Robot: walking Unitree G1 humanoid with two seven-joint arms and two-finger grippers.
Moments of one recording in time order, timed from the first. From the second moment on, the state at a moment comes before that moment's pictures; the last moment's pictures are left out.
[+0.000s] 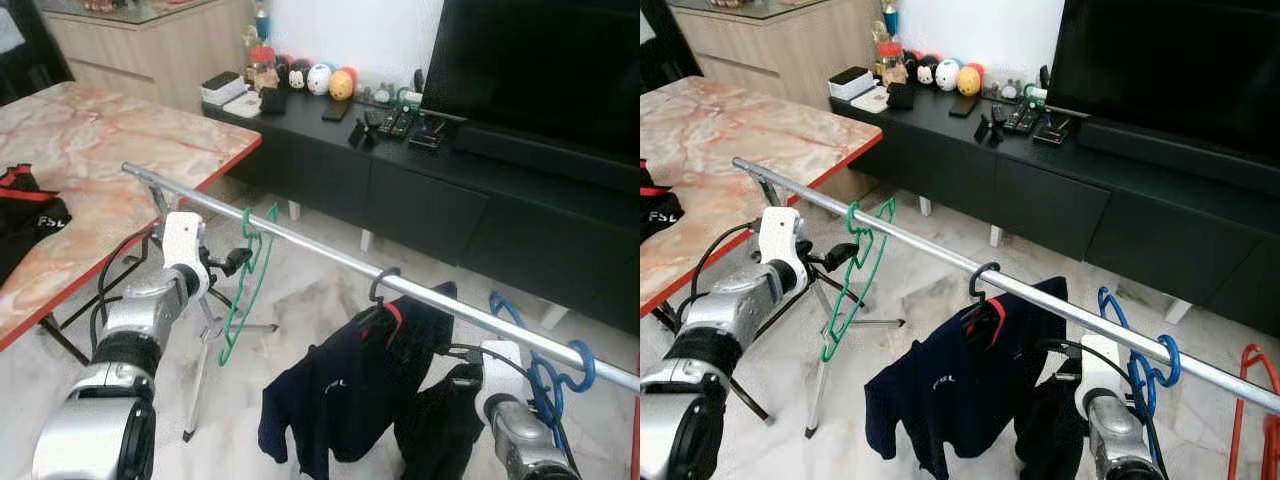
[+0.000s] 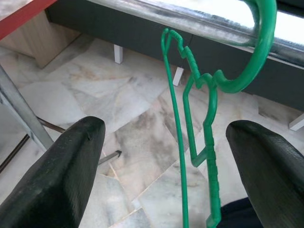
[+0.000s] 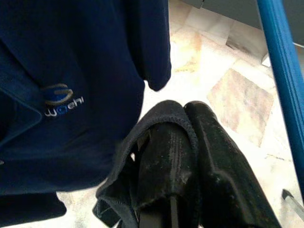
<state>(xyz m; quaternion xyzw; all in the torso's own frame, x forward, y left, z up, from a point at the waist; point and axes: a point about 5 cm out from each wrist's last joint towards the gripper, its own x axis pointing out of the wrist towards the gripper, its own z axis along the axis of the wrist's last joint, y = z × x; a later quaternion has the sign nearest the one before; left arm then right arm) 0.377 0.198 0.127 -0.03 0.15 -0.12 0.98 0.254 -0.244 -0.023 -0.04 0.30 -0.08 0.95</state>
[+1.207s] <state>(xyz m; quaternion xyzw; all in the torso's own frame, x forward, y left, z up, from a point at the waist) 0.375 0.167 0.101 0.07 0.14 -0.12 0.98 0.249 -0.250 -0.023 -0.04 0.30 -0.09 0.95</state>
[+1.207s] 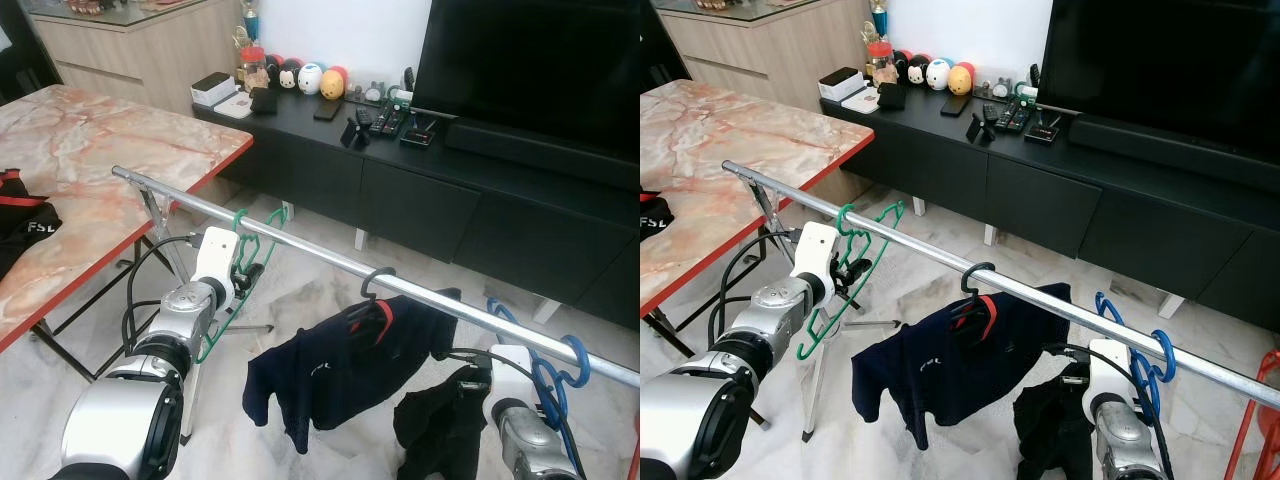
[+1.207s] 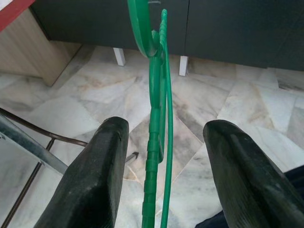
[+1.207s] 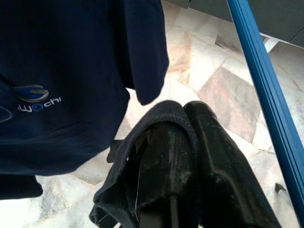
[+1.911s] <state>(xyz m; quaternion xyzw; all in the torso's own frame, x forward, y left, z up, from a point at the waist) 0.374 0.172 0.099 0.07 0.15 -0.12 0.98 0.249 -0.250 -0.023 -0.04 0.30 -0.09 0.95</state>
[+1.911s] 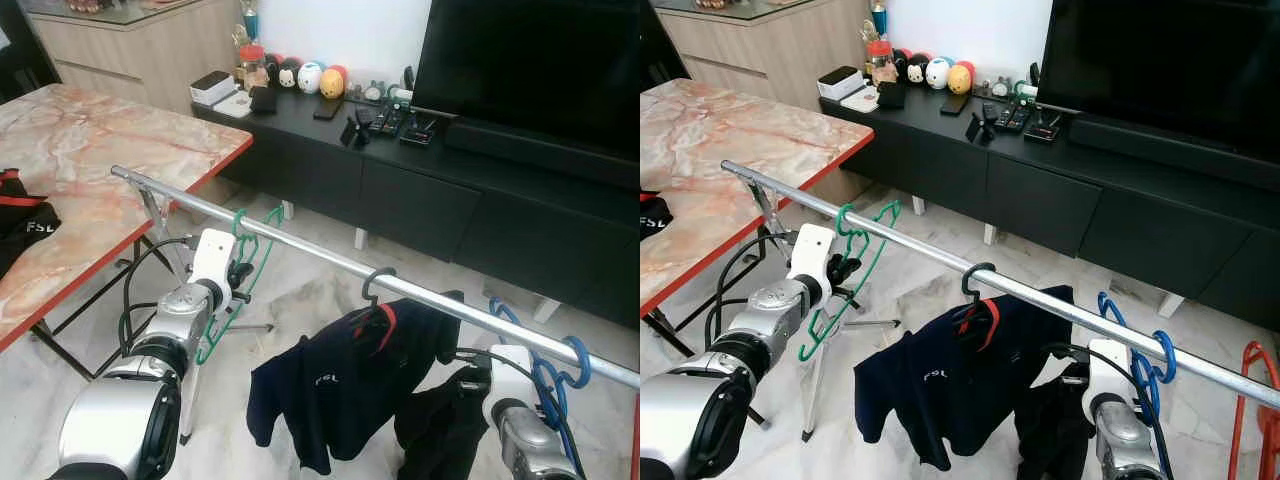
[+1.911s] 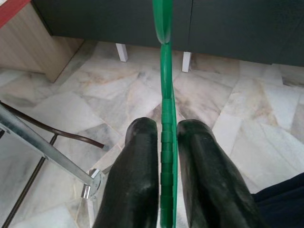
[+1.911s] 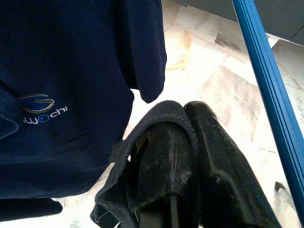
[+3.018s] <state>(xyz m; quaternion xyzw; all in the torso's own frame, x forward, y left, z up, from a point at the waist) 0.360 0.185 0.098 0.08 0.06 -0.13 0.99 0.256 -0.248 -0.018 -0.04 0.29 -0.09 0.95</state>
